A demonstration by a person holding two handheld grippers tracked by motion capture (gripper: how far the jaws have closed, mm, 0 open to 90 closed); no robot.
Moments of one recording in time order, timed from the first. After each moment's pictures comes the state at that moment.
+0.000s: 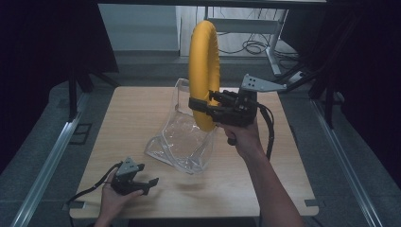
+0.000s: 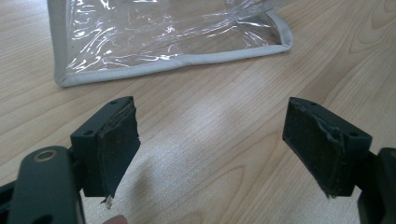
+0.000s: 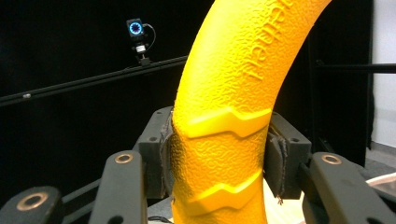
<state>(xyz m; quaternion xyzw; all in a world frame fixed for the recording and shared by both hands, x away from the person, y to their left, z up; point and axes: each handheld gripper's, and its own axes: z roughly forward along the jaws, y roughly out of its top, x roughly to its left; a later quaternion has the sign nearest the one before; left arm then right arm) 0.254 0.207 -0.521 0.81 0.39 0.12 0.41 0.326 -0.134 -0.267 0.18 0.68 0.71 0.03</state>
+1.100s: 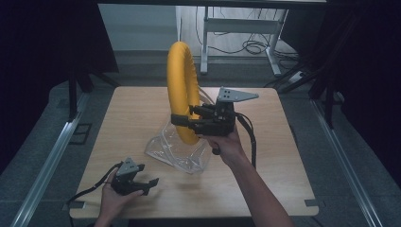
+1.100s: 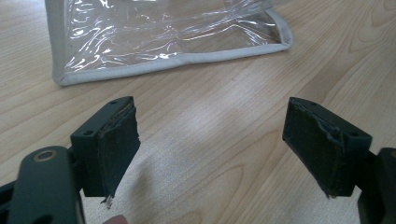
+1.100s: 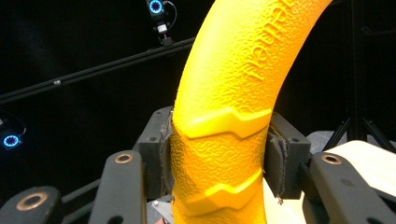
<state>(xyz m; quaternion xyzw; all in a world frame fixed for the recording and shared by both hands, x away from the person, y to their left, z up) 0.253 0.206 -0.521 0.81 0.39 0.12 0.41 0.330 -0.099 -0.306 0.17 0.70 0.70 -0.04</state>
